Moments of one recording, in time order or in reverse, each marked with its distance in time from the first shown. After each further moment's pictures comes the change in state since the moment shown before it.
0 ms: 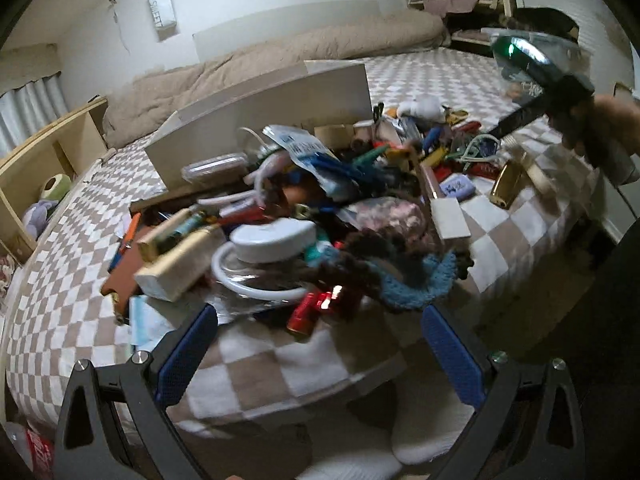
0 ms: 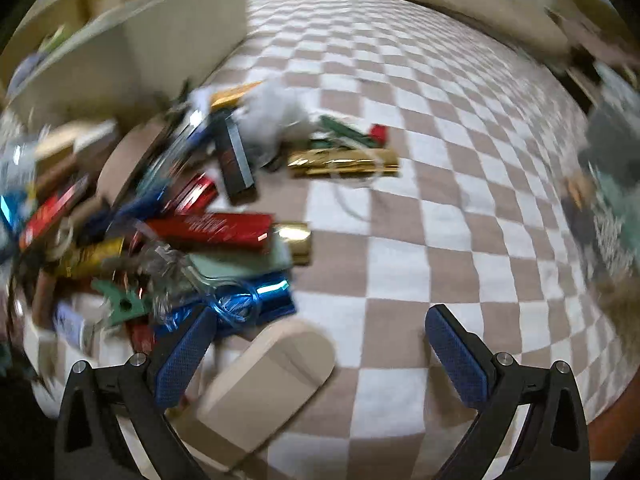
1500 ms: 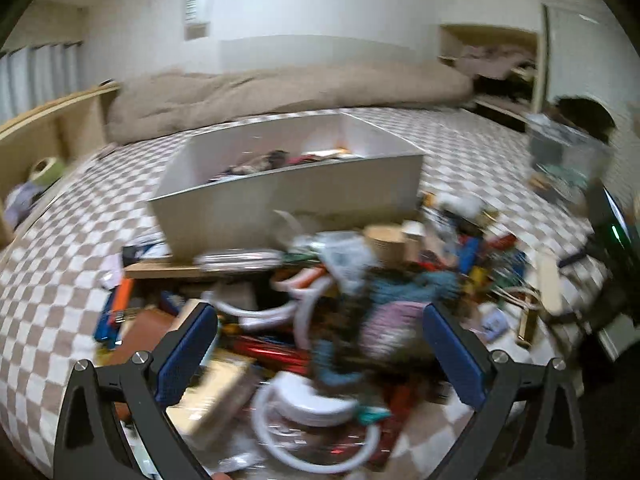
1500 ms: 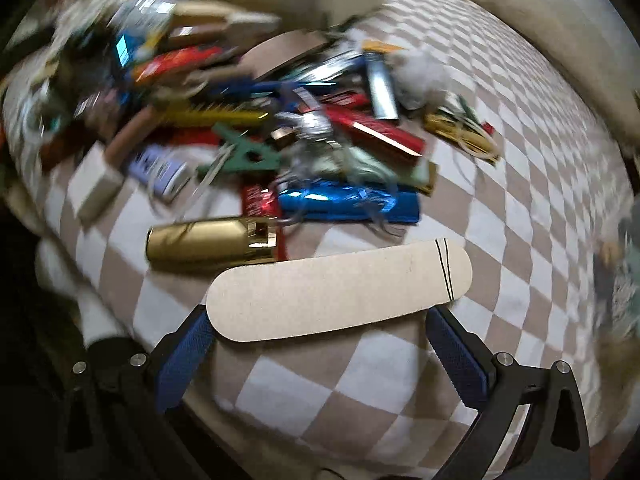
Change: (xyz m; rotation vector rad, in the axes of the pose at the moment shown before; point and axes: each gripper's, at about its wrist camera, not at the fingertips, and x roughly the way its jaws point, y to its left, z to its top) left arm 0.031 0.054 0.084 -0.164 -0.112 -0.112; right arm -0.015 0.047 -0.044 -0.353 0.098 0.097
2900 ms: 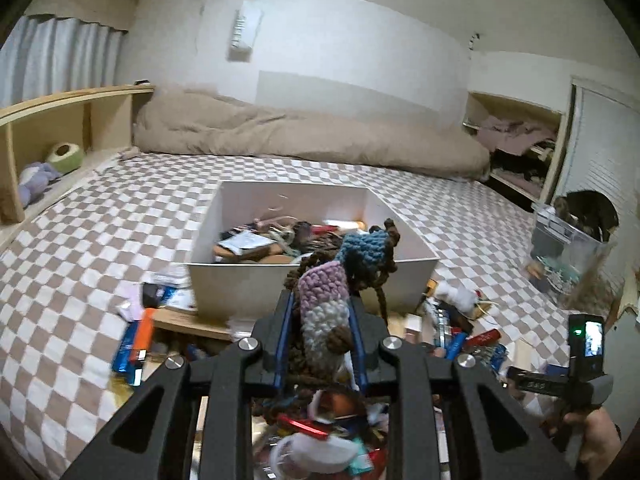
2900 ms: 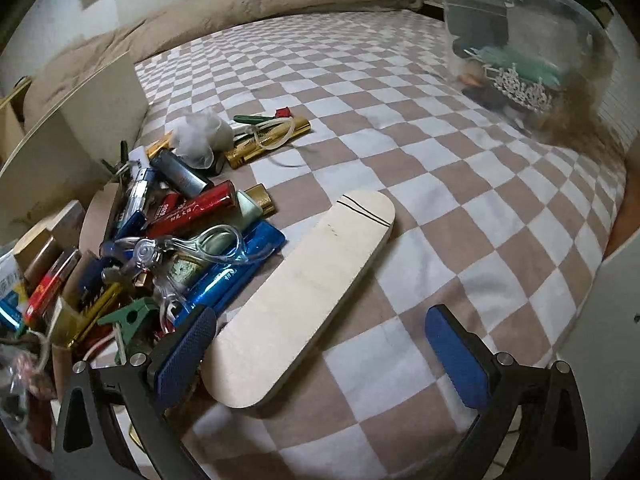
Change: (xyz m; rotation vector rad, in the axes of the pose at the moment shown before) left arm -0.043 0.060 0.050 -0.226 -0.162 0.009; right arm -0.006 -0.025 -0.014 0.833 -0.196 -0.238
